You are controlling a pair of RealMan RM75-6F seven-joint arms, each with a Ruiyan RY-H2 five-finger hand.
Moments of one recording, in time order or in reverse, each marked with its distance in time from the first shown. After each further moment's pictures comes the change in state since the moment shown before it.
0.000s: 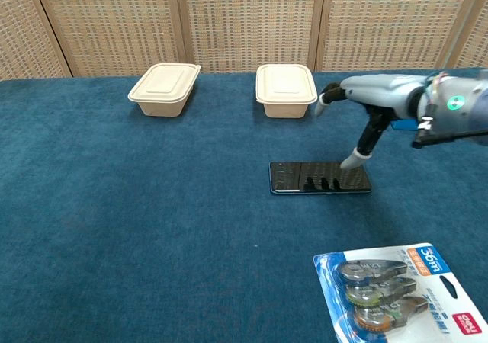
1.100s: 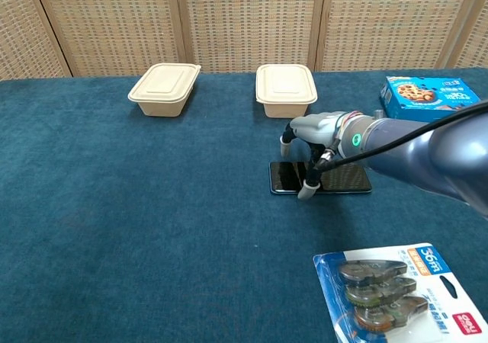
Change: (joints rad) left arm -0.017 -0.002 -0.002 0.019 -0.033 -0.035 -0.019; right arm 0.219 -0.230 -0.050 0.229 0.298 0.020 -0.133
